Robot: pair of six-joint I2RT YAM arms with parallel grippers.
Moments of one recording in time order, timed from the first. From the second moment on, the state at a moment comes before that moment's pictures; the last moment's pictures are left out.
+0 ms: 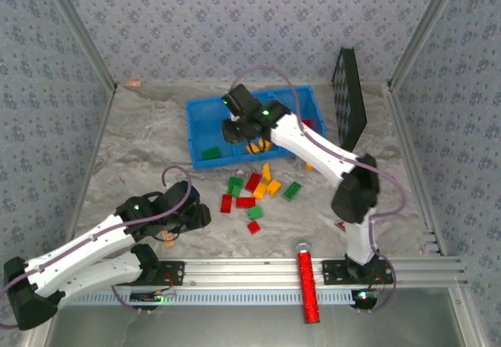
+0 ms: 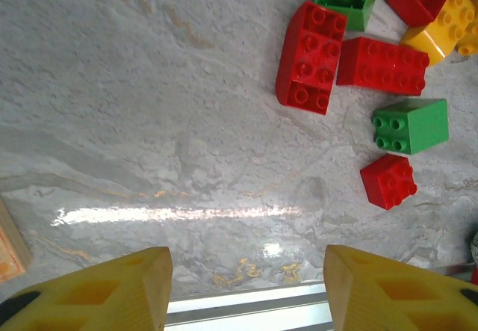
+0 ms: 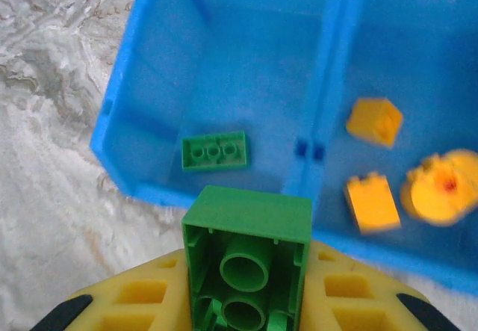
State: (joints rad) left arm -0.95 0.80 0.68 -0.97 -0.08 -1.11; right arm 0.81 2.02 2.02 -0.90 0.07 0.37
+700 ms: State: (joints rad) left arm -1.25 0.85 0.64 -0.96 -0.16 -1.38; right arm 0.88 2.48 2.38 -0.92 0.17 -0.05
